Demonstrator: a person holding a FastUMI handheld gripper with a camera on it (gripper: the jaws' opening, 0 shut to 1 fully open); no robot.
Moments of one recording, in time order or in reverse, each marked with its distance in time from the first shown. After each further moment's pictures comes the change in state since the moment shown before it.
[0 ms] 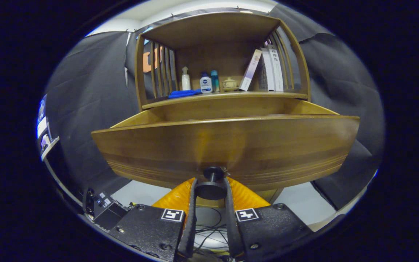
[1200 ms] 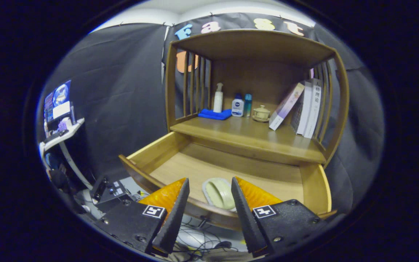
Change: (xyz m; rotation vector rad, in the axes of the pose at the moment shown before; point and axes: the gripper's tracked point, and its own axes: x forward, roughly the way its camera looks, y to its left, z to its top) arm -0.017 0.008 0.142 -0.290 0.058 0.198
